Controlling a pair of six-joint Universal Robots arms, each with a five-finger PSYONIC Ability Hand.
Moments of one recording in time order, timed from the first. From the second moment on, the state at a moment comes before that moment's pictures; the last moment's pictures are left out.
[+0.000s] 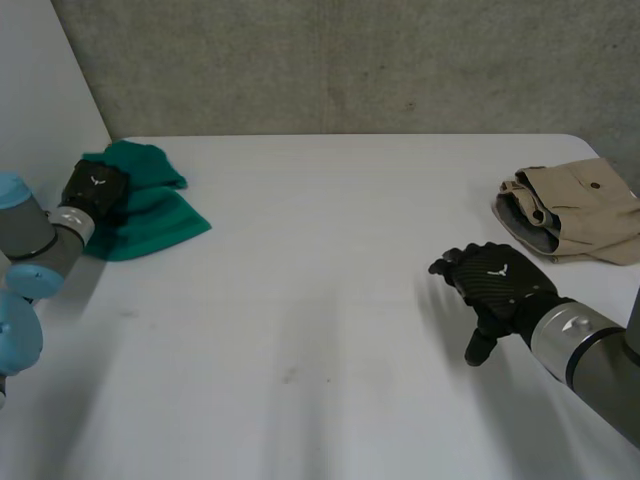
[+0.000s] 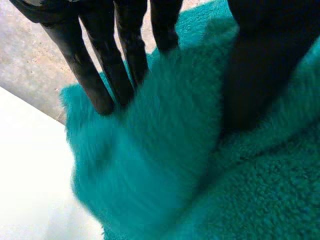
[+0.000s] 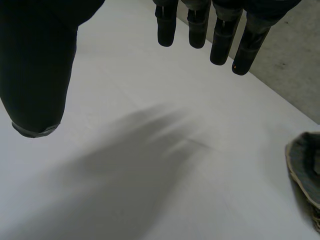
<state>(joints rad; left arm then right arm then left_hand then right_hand) 4.78 -2.97 -0.25 3.17 -1.23 3.81 1.85 -1.37 1.83 -0.01 1.29 2.69 0.81 0.78 0.78 0.76 0.58 0.18 0.23 0.22 0.24 0.08</state>
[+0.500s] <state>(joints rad) 4.43 -2.14 -1.22 3.26 -1.13 3.52 1.74 -1.41 1.77 -0.01 1.30 2.69 1.09 1.19 1.19 1.20 0.96 0.18 0.23 0.22 0.24 0.08</state>
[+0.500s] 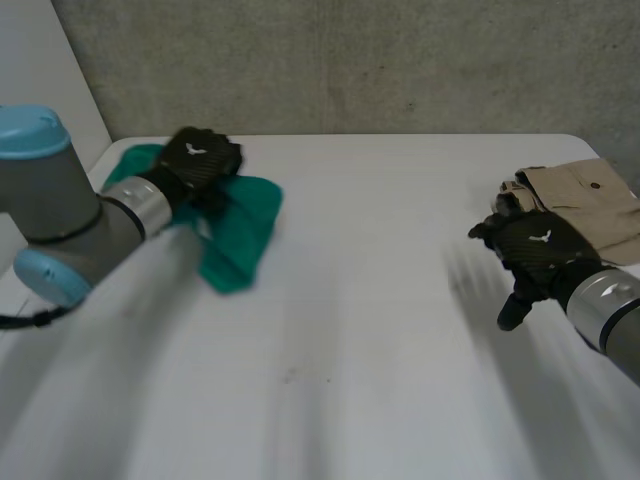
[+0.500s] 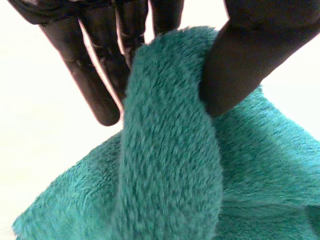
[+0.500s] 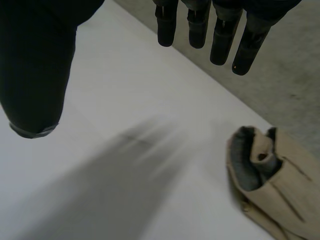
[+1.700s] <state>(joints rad) 4.34 -2.55 -0.90 3.20 -1.11 3.76 2.18 -1.22 1.82 -0.03 1.48 2.91 0.47 0.45 0.45 0.45 0.28 0.18 0.23 0.22 0.24 0.08</state>
